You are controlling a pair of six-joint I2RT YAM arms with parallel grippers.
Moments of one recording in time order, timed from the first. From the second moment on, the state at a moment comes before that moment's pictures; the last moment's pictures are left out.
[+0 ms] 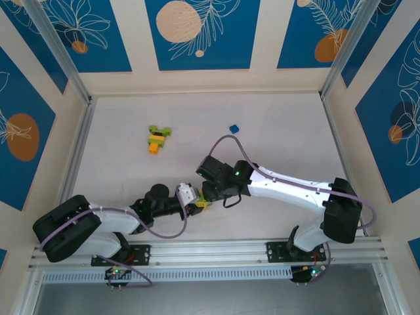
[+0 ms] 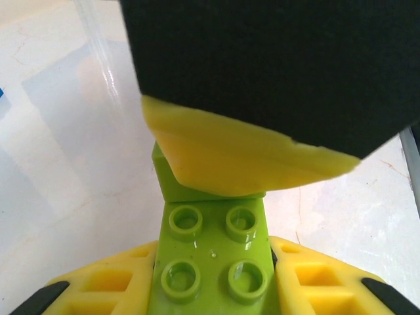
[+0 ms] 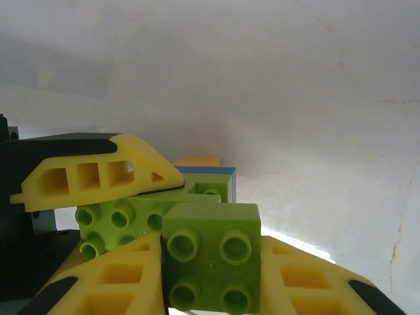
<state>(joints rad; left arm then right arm) -0.86 1.32 0.19 0.81 0.34 0.14 1.06 1.48 1.15 -0.85 0.08 0.76</state>
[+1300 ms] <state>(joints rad) -0.85 1.34 0.19 0.82 0.35 0.13 1.08 1.51 1.16 -0.86 0.15 0.68</state>
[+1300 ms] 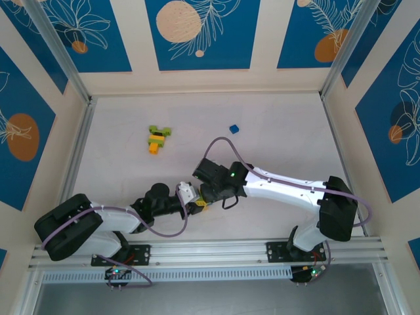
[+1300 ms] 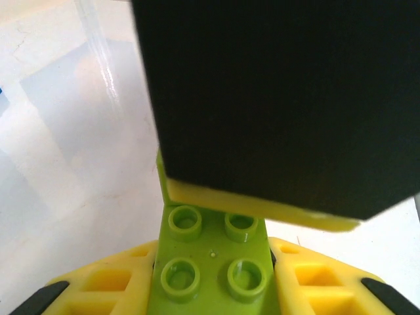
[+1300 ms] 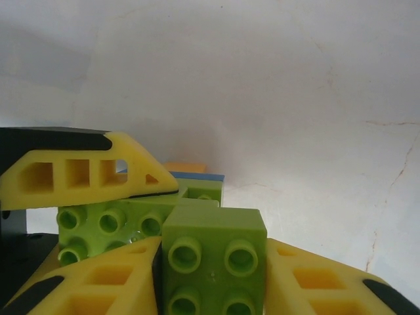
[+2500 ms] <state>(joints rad) -0.85 1.36 0.19 0.73 0.32 0.15 1.06 1.35 1.15 -0.95 0.16 0.59</state>
